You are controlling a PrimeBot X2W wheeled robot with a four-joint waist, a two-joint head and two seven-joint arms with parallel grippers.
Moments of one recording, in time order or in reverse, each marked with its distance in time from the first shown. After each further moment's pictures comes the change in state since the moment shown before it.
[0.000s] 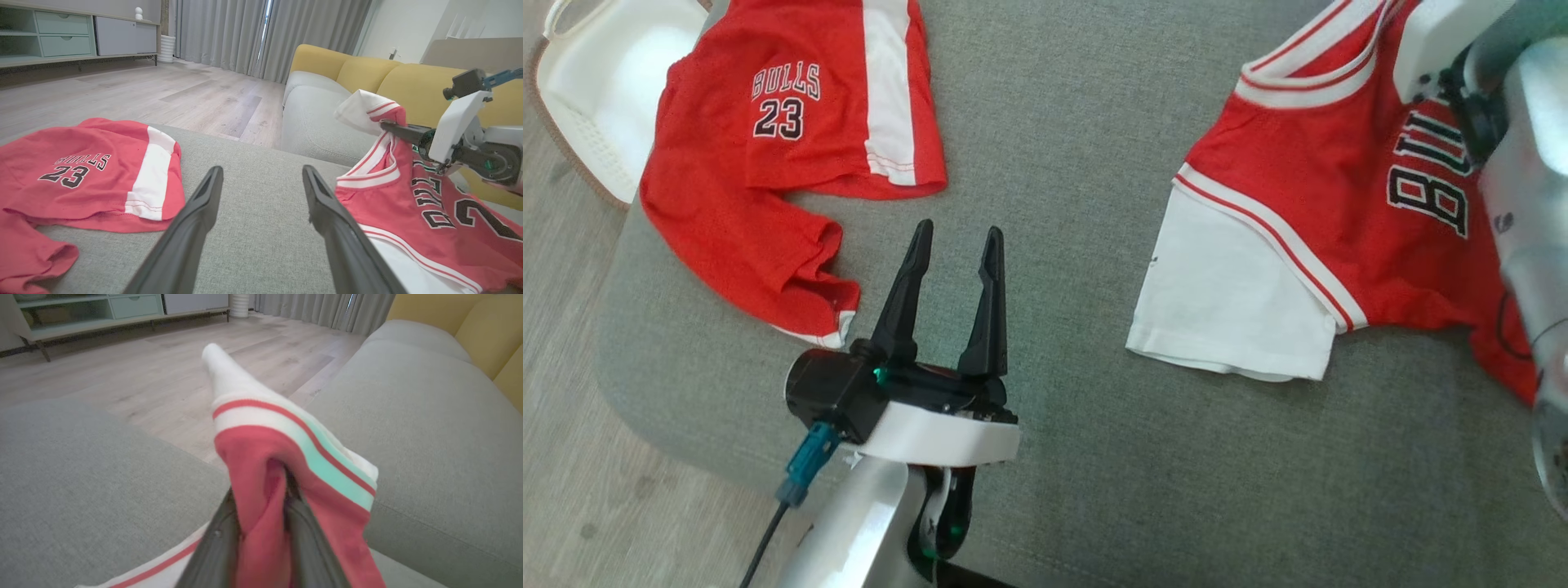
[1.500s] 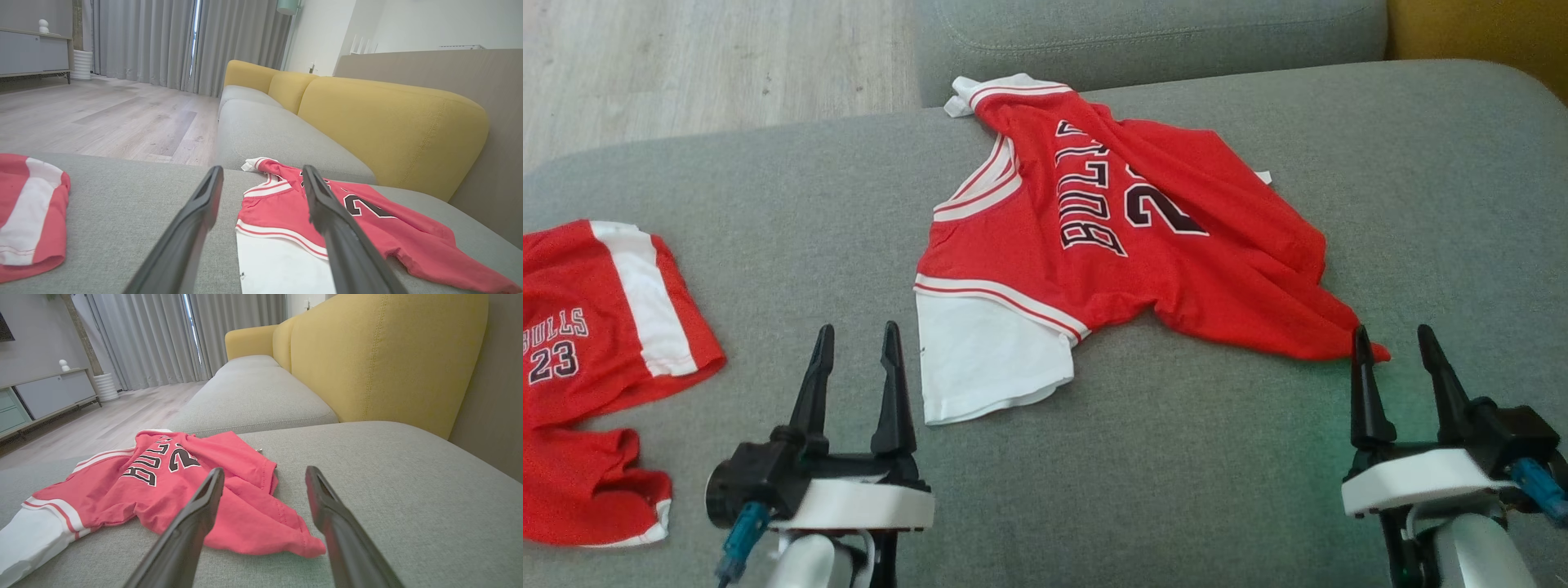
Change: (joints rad) left arm 0.202 0.002 0.228 0.062 0.099 -0.052 0.000; right arm 1.132 0.176 -0.250 -0.836 0.153 0.000 -0.156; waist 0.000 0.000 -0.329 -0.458
